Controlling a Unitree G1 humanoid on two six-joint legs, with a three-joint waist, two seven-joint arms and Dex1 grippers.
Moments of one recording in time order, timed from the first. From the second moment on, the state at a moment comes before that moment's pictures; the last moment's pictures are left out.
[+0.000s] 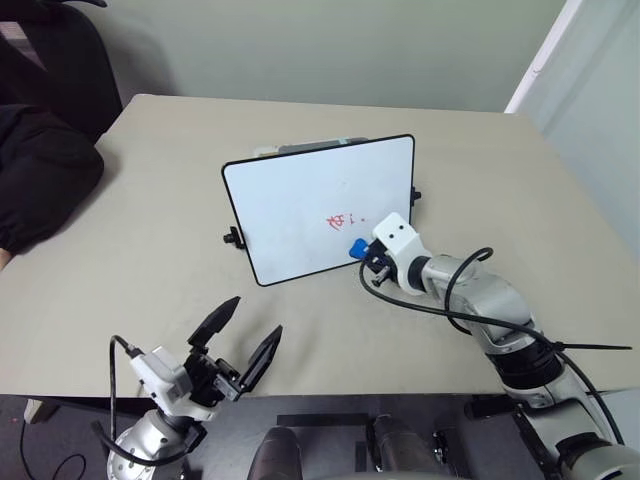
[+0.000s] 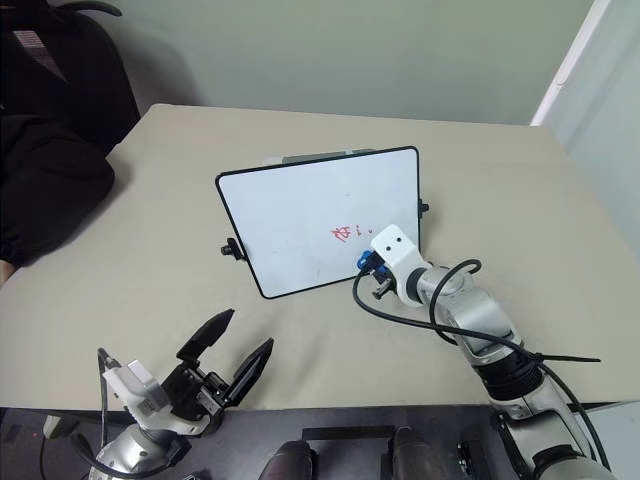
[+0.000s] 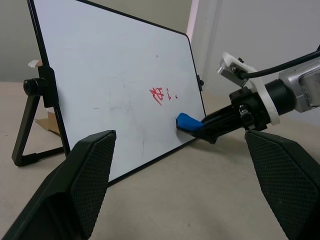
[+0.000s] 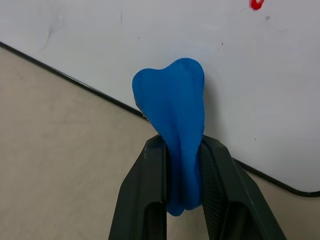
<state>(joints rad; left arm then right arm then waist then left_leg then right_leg) 0.47 0.29 0.13 -0.37 -0.57 -0.30 -0.78 -0.60 -0.40 0.33 -0.27 0.20 1.04 0.38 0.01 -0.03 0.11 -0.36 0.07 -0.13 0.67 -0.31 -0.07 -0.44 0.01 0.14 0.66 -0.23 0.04</state>
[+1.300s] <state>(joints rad) 0.48 0.29 0.14 -0.37 -0.57 -0.30 -0.78 -0.71 -0.36 0.25 -0.21 0.13 0.99 0.35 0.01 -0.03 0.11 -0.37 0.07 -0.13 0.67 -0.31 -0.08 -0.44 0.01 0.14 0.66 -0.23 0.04</state>
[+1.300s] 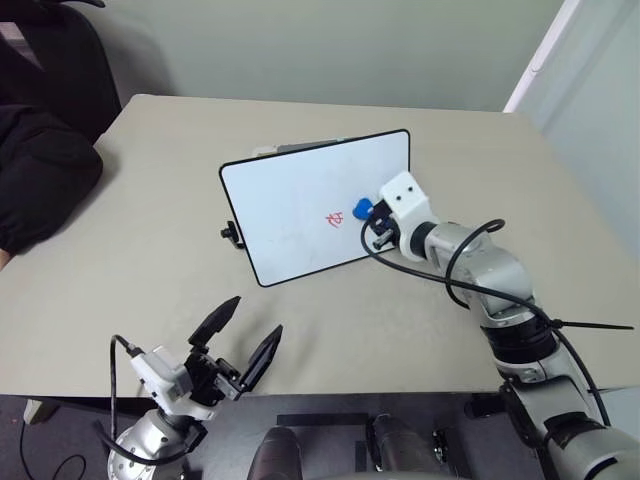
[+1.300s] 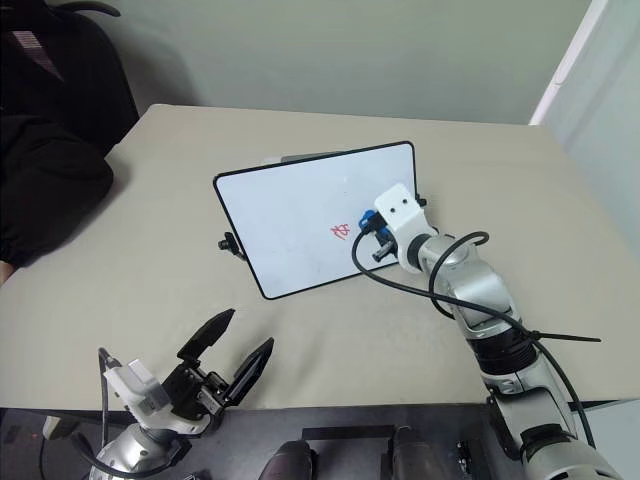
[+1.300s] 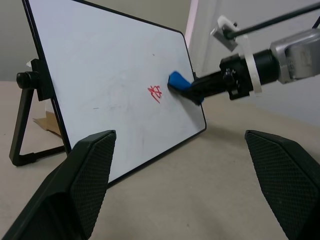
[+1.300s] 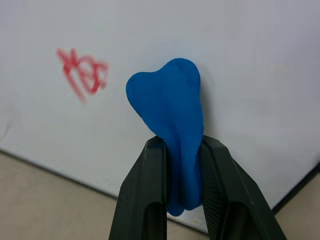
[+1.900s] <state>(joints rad) 0.48 0.29 0.14 -0.37 -0.57 -0.30 -0.78 -0.62 -0.39 0.32 -0.22 0.11 1.02 0.38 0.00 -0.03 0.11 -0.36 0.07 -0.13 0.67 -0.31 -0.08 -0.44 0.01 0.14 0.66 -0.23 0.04</state>
